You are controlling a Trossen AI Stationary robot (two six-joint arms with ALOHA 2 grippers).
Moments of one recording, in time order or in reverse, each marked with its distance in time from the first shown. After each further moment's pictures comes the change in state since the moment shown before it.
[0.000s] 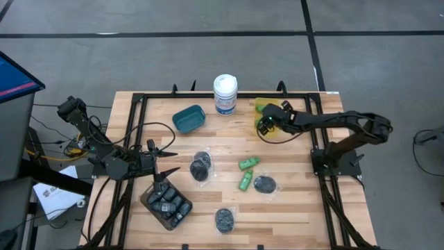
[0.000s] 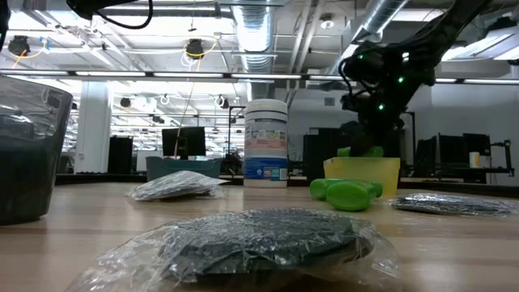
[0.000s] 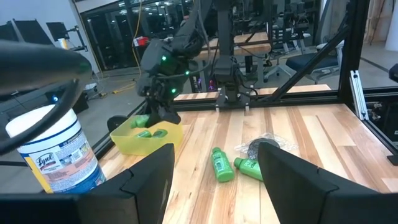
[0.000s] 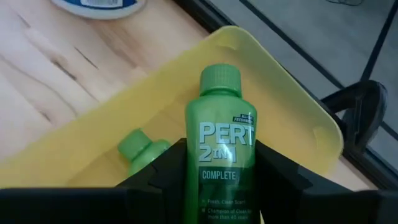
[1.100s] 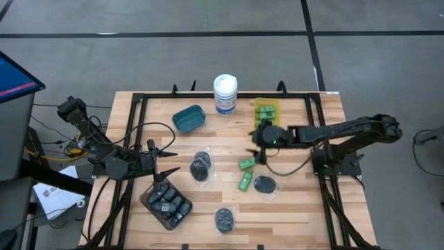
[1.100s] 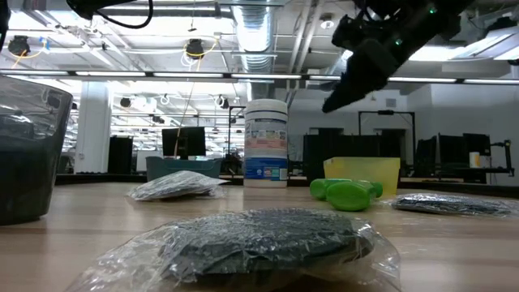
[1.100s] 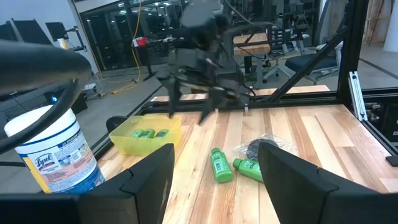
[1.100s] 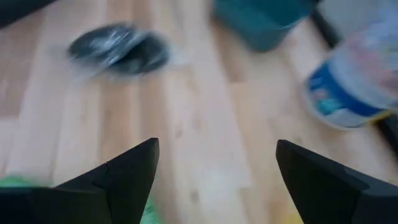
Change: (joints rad) left arm 0.000 0.000 0.000 0.003 0.004 0.000; right arm 0.409 -0.129 0.095 -0.024 -0.279 -0.161
